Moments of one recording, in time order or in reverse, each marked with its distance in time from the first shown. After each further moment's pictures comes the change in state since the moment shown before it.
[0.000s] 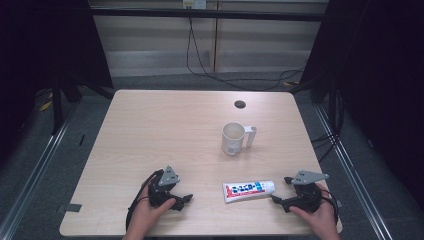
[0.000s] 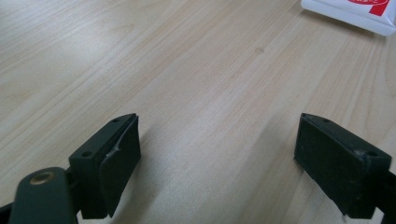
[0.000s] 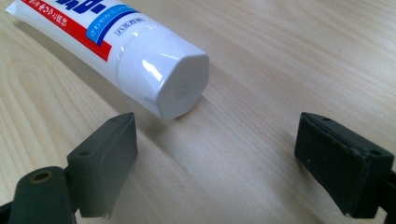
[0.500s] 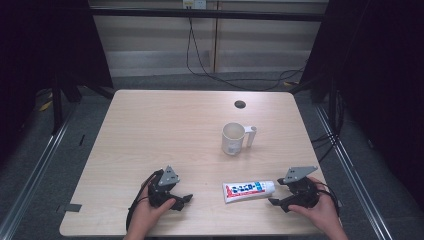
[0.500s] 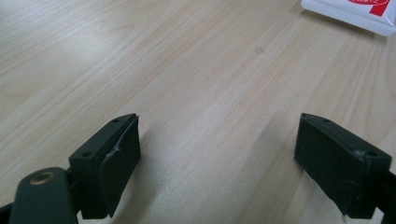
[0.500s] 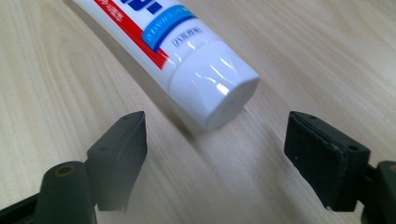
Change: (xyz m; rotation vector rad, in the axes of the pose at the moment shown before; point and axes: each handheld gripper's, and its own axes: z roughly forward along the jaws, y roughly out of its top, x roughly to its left) left arm 0.000 0.000 0.000 0.000 0.000 -0.001; right arm 0.008 0.031 -0.003 0.156 0.105 -0.137
